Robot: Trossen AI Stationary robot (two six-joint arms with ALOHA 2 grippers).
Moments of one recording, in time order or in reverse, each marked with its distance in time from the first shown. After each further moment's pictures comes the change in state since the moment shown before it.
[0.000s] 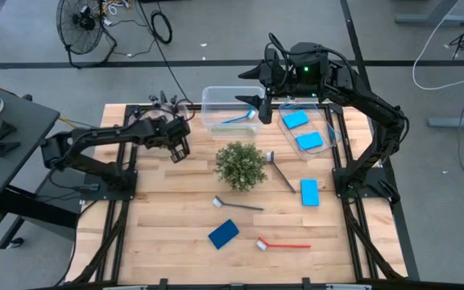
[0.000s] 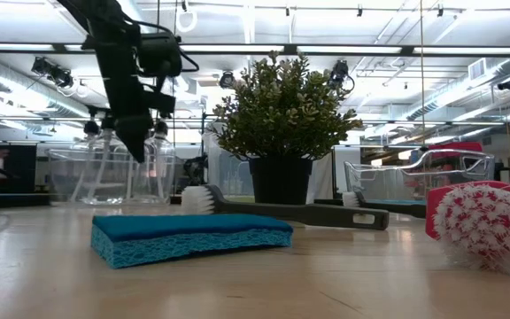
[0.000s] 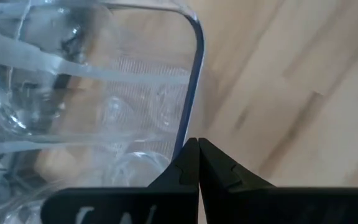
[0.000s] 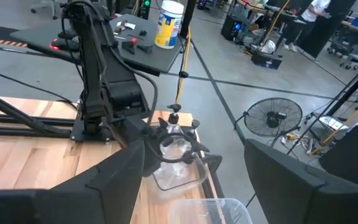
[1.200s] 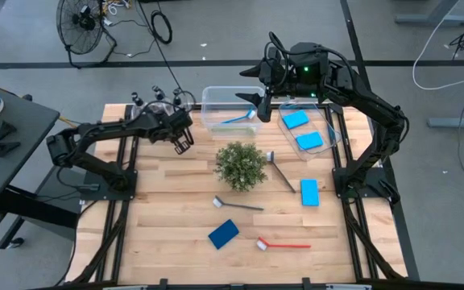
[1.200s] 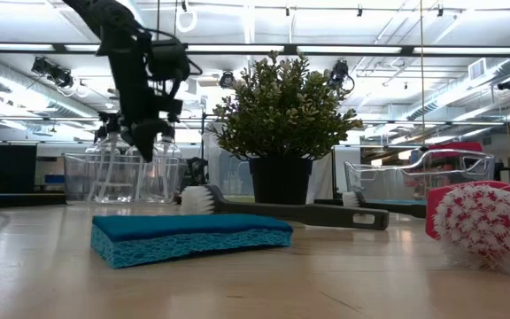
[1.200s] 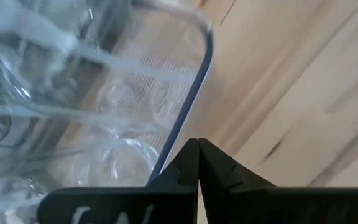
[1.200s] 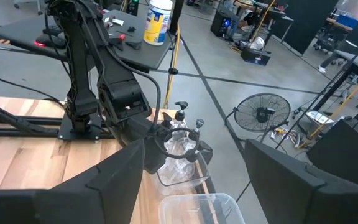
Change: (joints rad) left arm 0.073 0.070 0.055 0.039 -0.036 -0.024; right arm 0.000 0.000 0.000 -0.002 0.050 0.000
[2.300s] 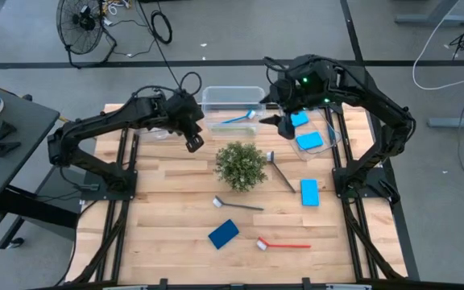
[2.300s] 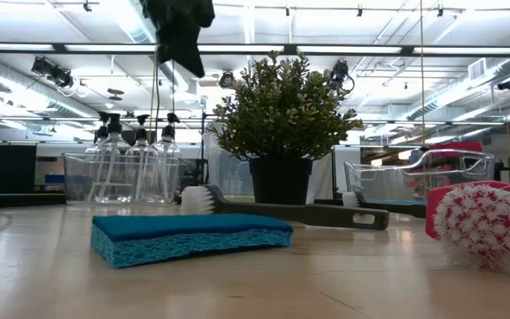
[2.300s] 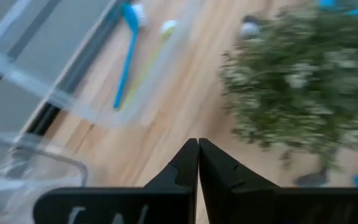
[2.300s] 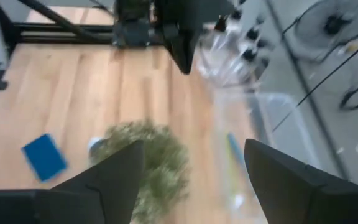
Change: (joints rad) left arm -0.179 -0.009 0.517 -0.258 0.329 -0.089; right arm 0.003 -0.046 0.000 -0.448 -0.107 0.063
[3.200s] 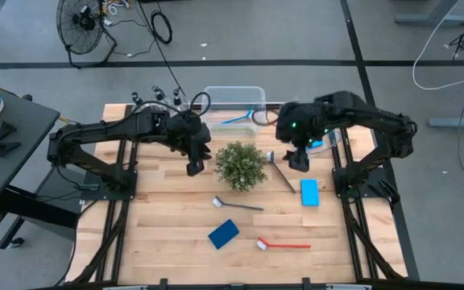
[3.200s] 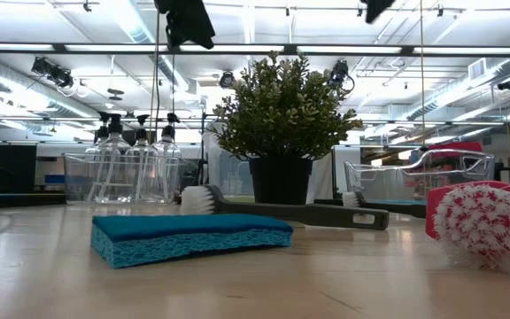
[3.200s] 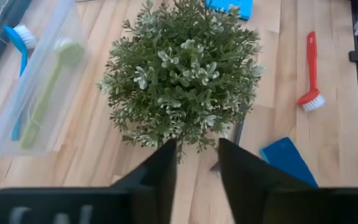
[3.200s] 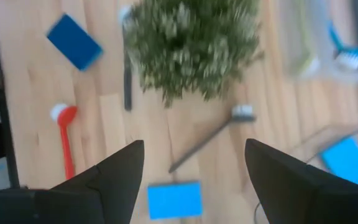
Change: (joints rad) left arm -0.203 0.000 0.023 0.040 0.132 -0.036; right arm 0.197 -0.066 -0.254 -0.304 0.051 0.305
